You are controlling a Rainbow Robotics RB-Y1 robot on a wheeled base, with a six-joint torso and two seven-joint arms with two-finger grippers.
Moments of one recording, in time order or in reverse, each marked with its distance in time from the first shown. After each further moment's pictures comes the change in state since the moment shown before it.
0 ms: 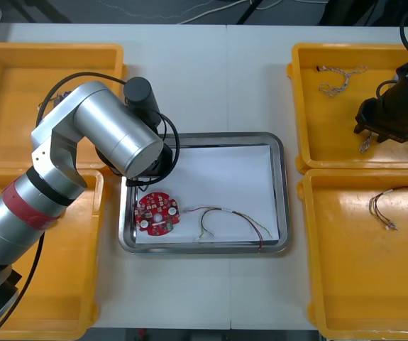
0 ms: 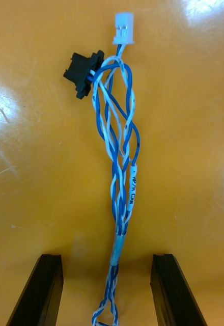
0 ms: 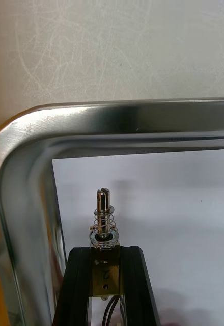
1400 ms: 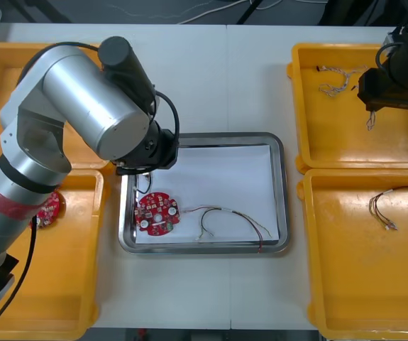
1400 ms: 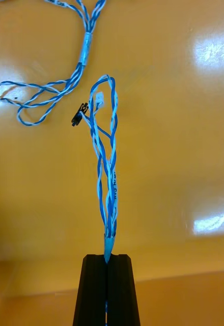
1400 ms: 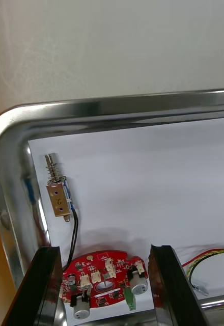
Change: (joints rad) right arm 0.000 -0.049 0.000 -0.368 0.002 0.254 0.101; left arm -0.030 0.027 0.097 -0.190 0.167 0.145 0.000
